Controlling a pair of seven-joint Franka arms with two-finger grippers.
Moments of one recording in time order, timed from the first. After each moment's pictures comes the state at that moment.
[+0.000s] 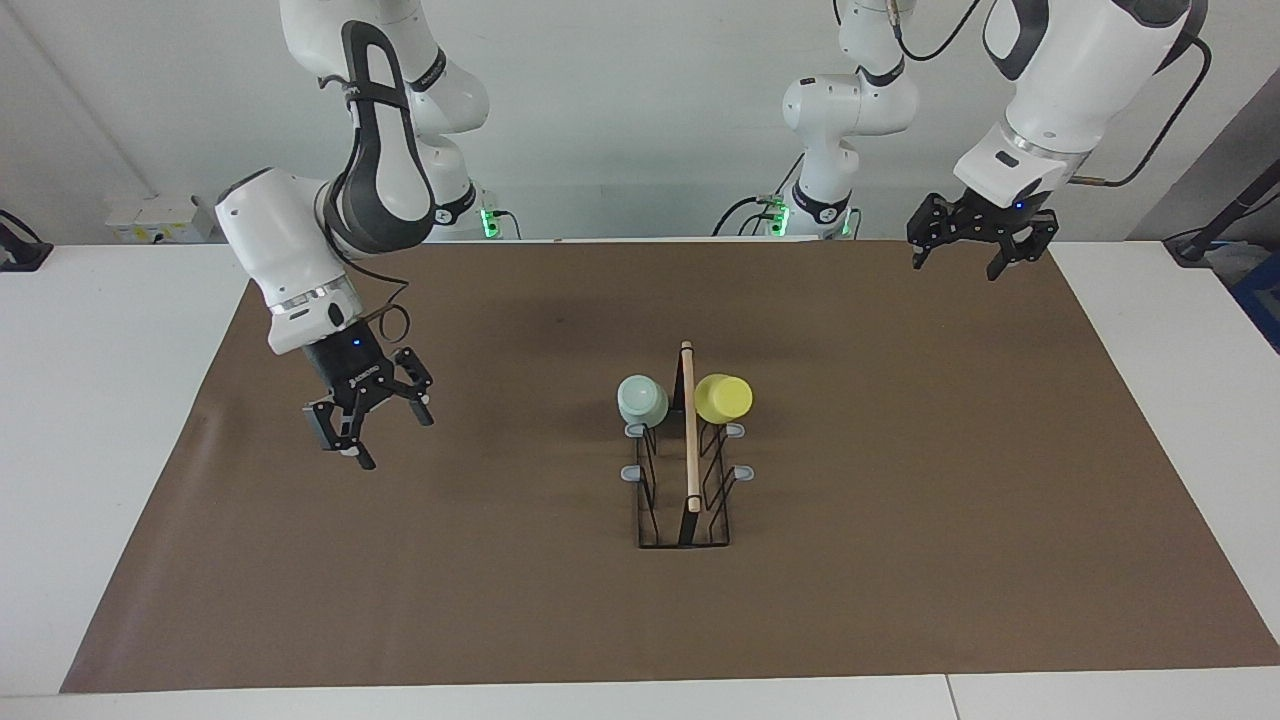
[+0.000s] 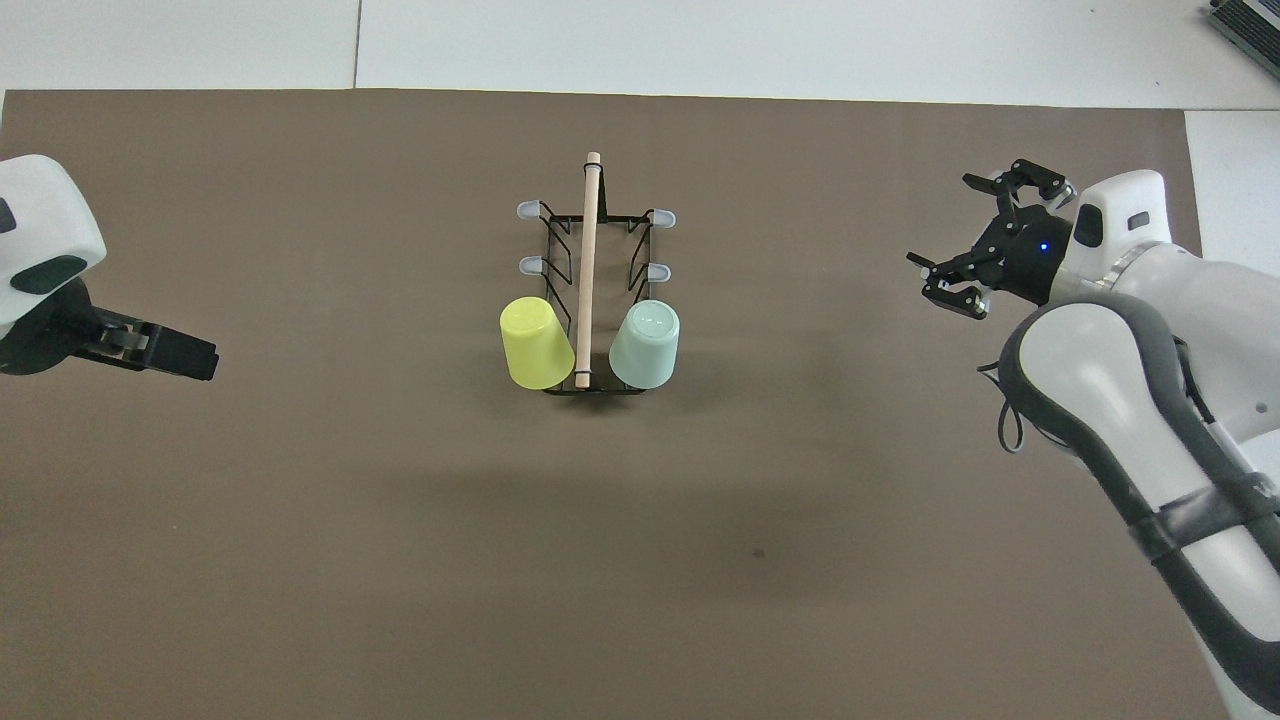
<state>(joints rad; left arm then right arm) -0.08 -0.05 -0.03 -1.66 -0.01 1.58 0.16 0.01 0.12 0.03 -2.04 0.56 2.60 -1.39</state>
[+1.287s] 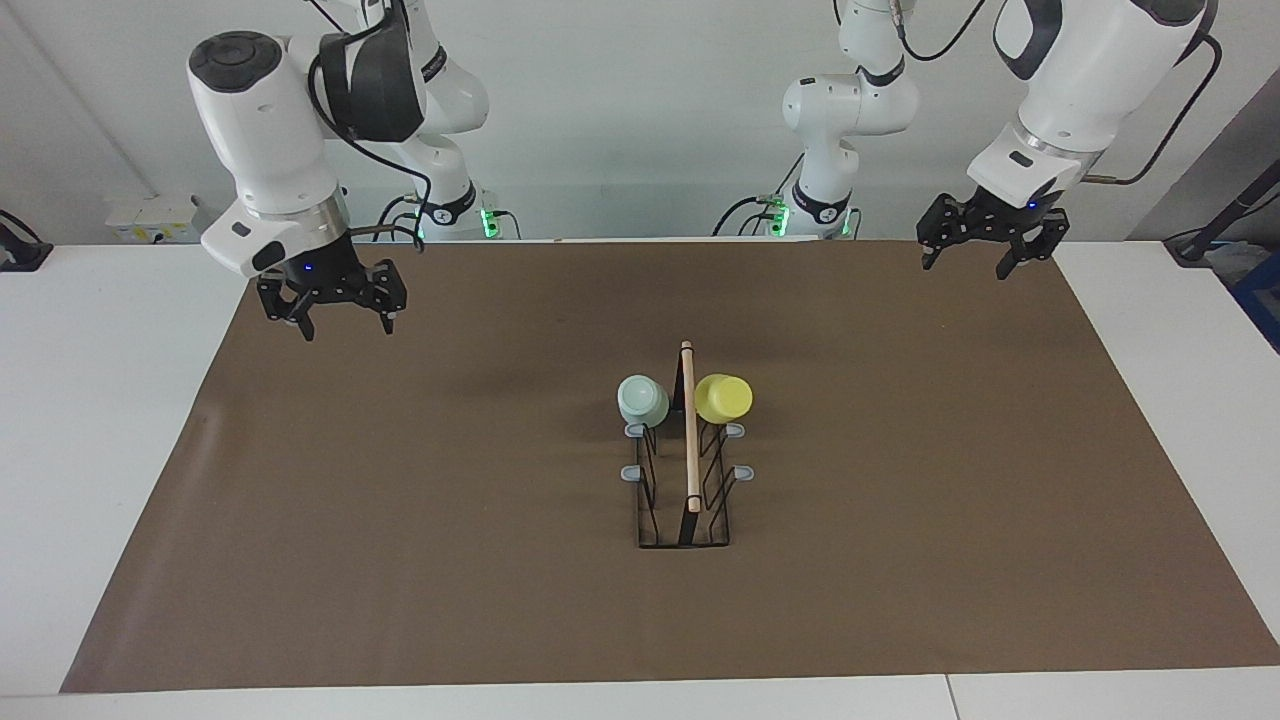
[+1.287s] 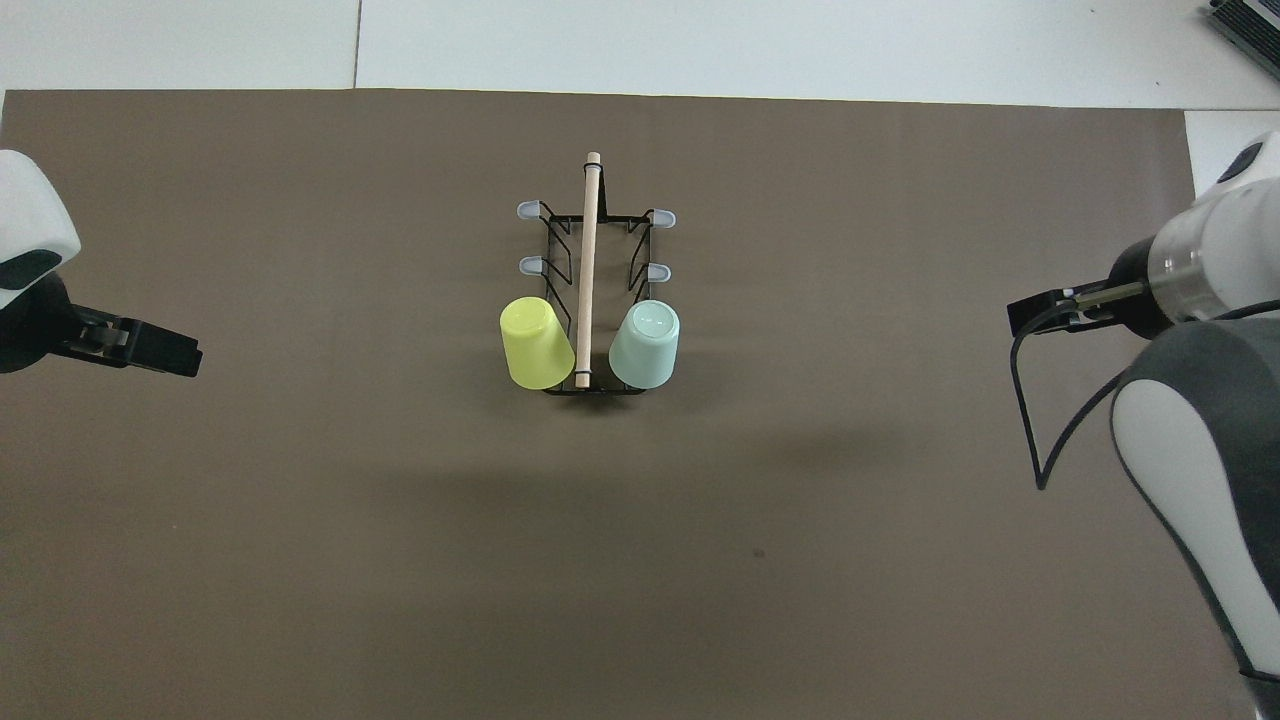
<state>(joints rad) -0.08 -0.05 -0.02 -1.66 -0.01 1.57 0.16 0.03 0.00 0.04 -1.70 -0.08 1.73 -0.02</state>
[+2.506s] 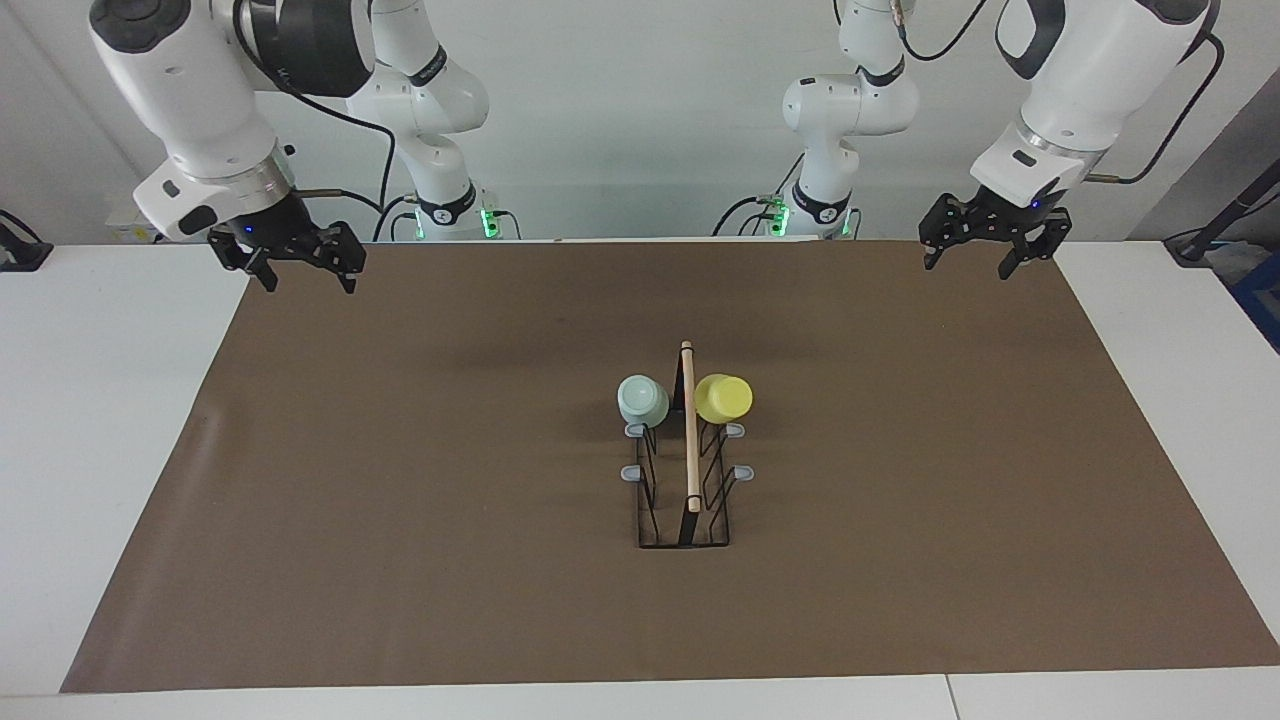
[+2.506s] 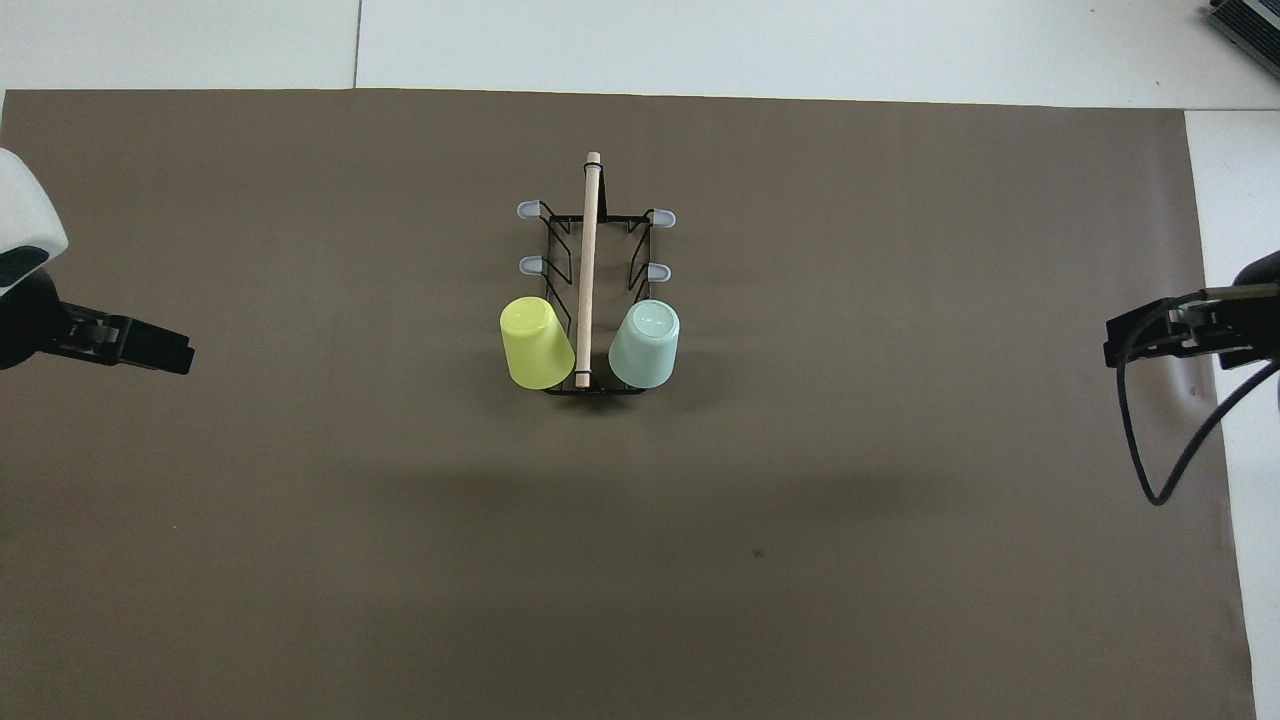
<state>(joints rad) -0.08 -0.05 0.00 -1.66 -0.01 1.58 0.15 0.08 0.00 -0.11 -1.61 -0.05 1.50 0.02</state>
